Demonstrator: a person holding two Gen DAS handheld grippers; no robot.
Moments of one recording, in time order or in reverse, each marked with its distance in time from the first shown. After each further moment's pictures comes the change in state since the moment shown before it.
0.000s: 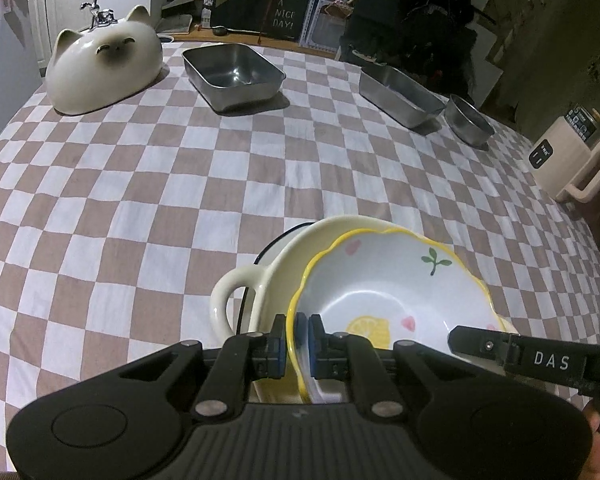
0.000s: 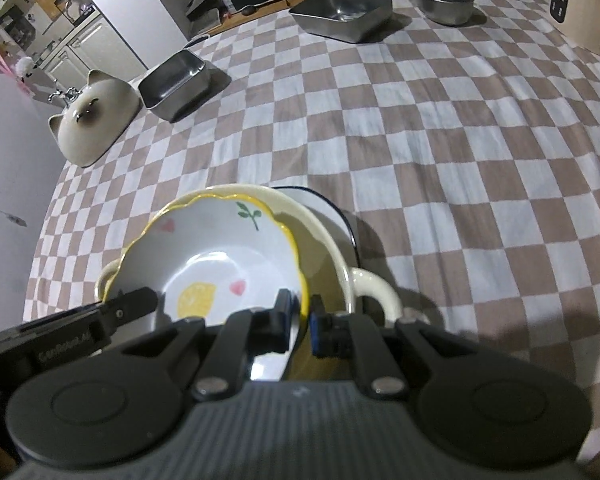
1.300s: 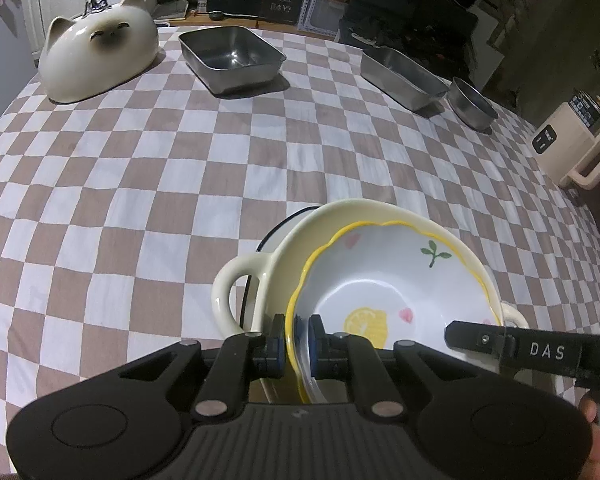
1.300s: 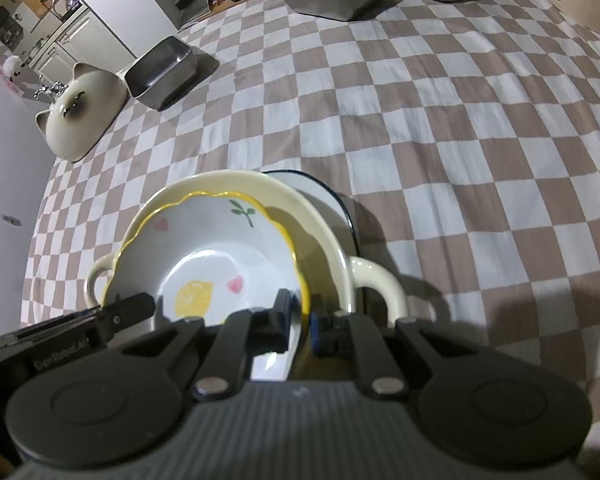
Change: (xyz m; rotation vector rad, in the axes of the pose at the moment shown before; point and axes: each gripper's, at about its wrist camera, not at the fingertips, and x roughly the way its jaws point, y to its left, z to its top) left arm 0.007 -0.001 0.000 0.014 0.053 0.000; right arm 0.021 0.003 0.005 0.037 0.047 -0.004
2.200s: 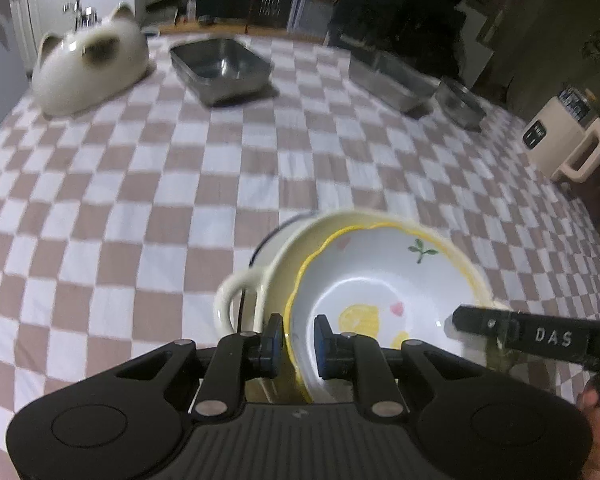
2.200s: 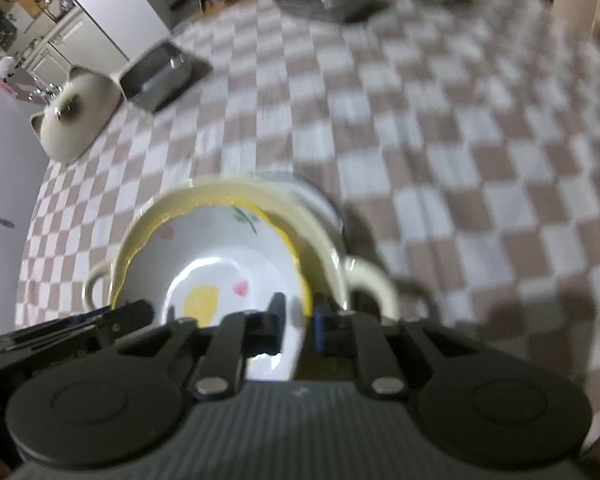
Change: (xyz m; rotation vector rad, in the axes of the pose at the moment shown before) left arm -0.012 -0.004 0.003 0.034 -0.027 -0.009; right arm -0.014 0.008 0.003 -0.043 -0.073 -0.050
